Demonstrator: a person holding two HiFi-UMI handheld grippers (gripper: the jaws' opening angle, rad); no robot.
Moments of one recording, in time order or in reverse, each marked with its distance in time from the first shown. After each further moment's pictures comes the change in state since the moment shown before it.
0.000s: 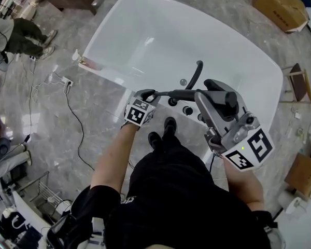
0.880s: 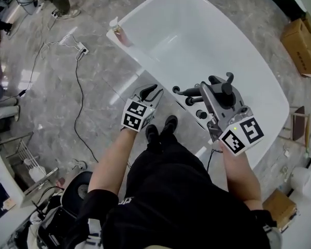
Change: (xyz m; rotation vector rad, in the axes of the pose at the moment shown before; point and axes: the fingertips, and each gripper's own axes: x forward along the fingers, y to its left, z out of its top) left arm -0.138 0.045 -0.029 -0.204 -0.296 0.237; right arm 0.095 0.037 -0.091 -0.074 0.239 0.118
